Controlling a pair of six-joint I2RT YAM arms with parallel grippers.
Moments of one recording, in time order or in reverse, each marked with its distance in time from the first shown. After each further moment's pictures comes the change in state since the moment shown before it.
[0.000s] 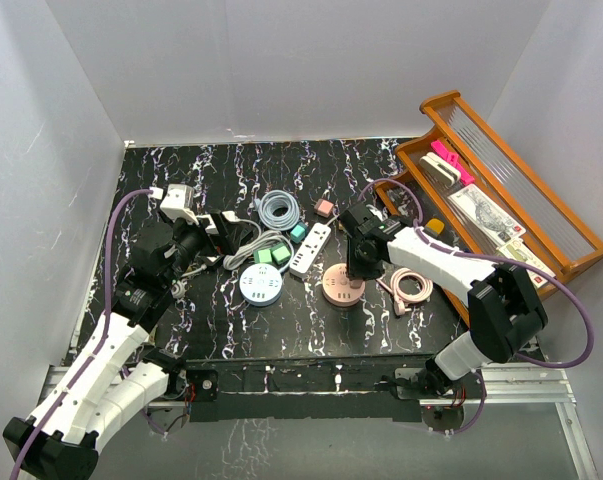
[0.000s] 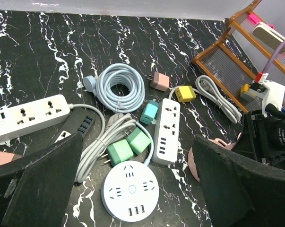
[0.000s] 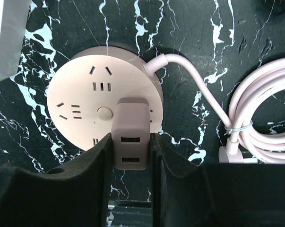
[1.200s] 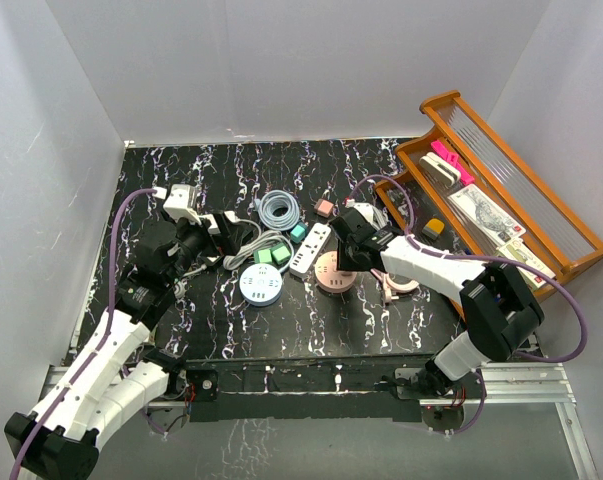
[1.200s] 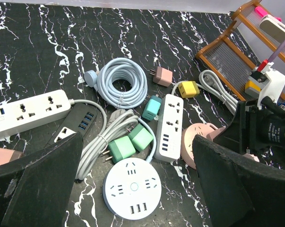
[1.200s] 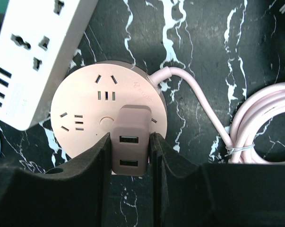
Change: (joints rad) left arm 0.000 0.021 -0.007 0.000 0.000 0.003; right arm 0.050 0.069 -0.058 0.228 0.116 -0.007
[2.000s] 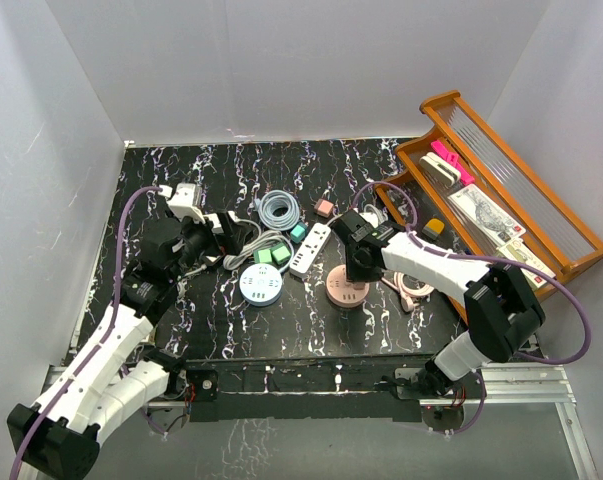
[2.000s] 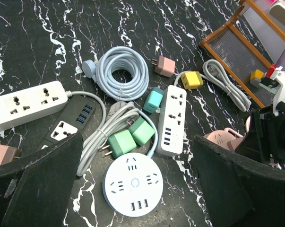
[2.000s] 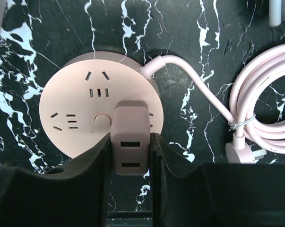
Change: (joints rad) left arm 0.000 0.049 0.000 0.001 0.018 0.000; right arm 0.002 -0.030 0.066 -0.270 -0.010 0.000
